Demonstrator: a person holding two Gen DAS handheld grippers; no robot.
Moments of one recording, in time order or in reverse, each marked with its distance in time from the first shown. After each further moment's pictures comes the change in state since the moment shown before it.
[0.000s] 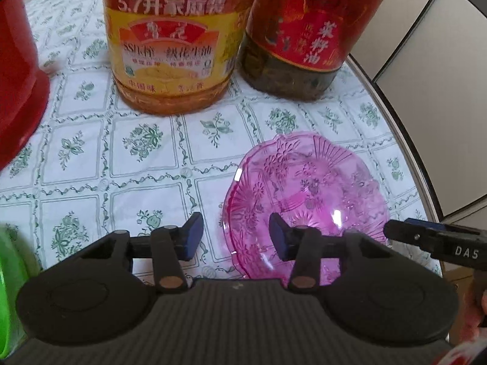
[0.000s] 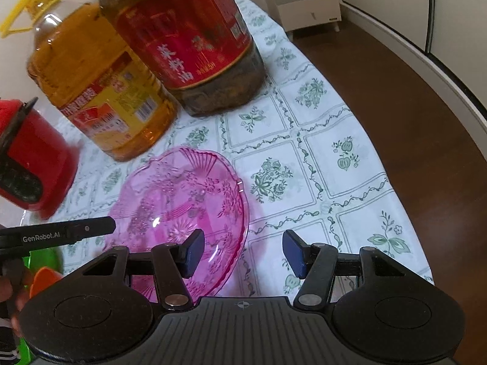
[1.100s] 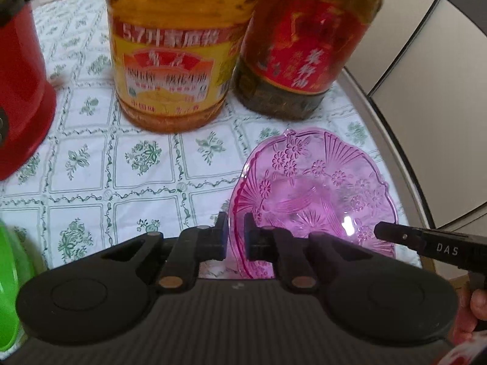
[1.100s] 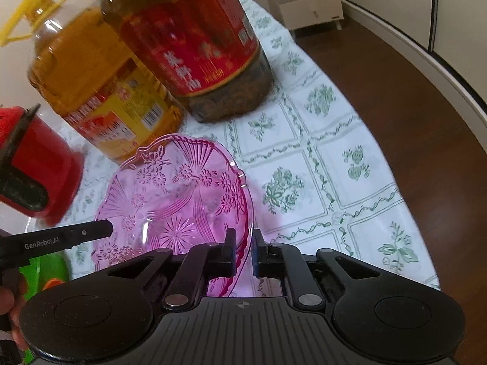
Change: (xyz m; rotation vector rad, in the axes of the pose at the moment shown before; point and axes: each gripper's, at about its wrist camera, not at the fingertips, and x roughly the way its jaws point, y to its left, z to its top) left arm -0.035 -0.012 0.005 -0.022 -0.057 -0.012; right arm -0.019 0.014 0.011 0.007 -0.011 0.007
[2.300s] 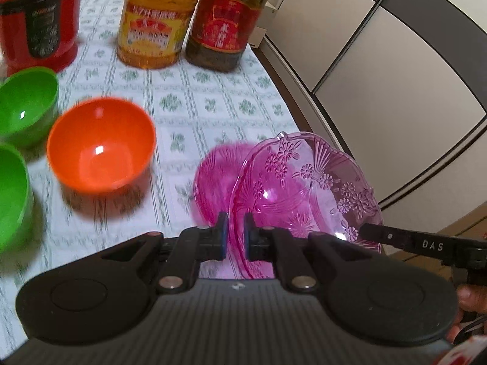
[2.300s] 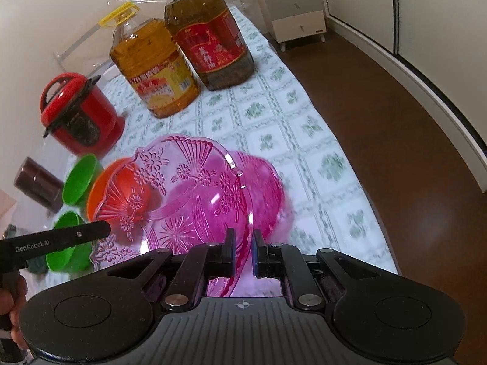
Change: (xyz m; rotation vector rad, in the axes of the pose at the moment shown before) left arm -0.184 -0.062 -0.222 -0.033 -0.071 -0.154; right arm -0.218 -0.002 -0.197 -0.013 -0.037 -0.024
